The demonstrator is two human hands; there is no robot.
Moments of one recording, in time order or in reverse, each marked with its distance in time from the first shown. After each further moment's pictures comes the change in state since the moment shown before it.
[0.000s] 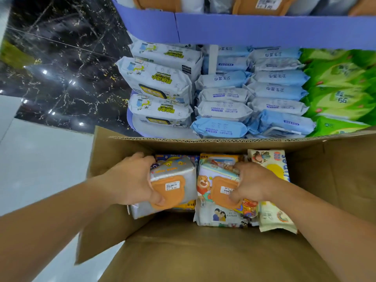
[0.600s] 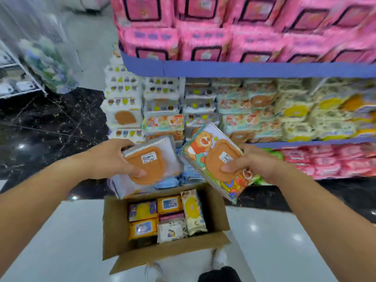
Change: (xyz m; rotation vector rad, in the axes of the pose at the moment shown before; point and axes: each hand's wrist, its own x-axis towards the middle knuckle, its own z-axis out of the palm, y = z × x) left_hand -0.288 0.177 -0.348 -0.257 0.210 0.237; right_hand -0.465 -0.054 -0.317 0.794 0.239 -0.089
